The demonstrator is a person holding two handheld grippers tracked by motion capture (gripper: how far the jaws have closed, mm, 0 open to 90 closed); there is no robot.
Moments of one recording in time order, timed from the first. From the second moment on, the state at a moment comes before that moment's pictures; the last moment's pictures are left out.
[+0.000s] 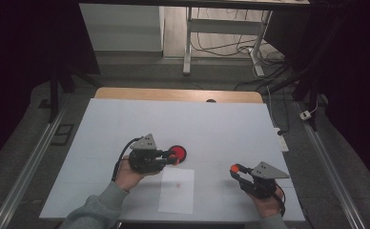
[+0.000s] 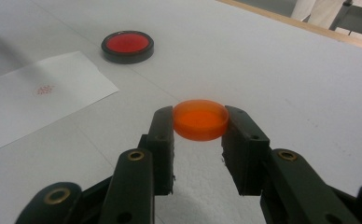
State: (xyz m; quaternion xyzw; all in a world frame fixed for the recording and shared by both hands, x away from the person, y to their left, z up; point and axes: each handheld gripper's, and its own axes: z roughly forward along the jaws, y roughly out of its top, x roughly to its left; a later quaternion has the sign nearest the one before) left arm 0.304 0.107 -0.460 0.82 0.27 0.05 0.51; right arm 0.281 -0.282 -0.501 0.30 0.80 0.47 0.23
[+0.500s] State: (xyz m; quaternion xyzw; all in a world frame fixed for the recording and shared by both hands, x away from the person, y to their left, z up) left arm 0.304 0.107 -0.462 0.82 0.26 0.05 0.51; right arm 0.283 -0.263 -0.504 0.28 0.81 0.47 0.21
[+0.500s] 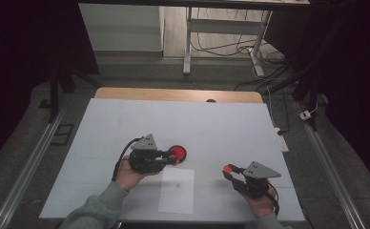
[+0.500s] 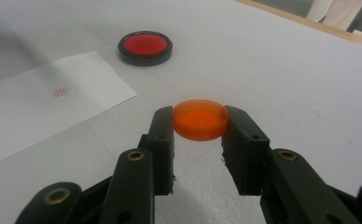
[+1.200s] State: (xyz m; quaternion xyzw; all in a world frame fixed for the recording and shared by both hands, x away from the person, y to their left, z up) left arm 0.305 0.107 -0.463 0.82 0.26 0.05 0.50; right arm 0.281 -0.241 -0.507 0.26 0.82 0.47 0.20
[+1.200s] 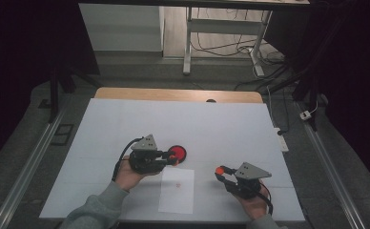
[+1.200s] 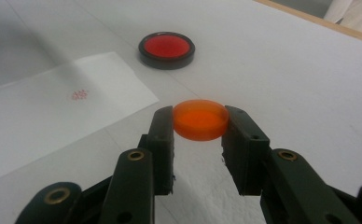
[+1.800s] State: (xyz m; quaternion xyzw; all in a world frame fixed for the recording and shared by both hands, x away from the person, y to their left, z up) left arm 0.306 0.106 -0.464 0.82 0.26 0.05 0.50; right arm 0.282 -0.216 -0.510 0.25 0.82 0.49 0.17
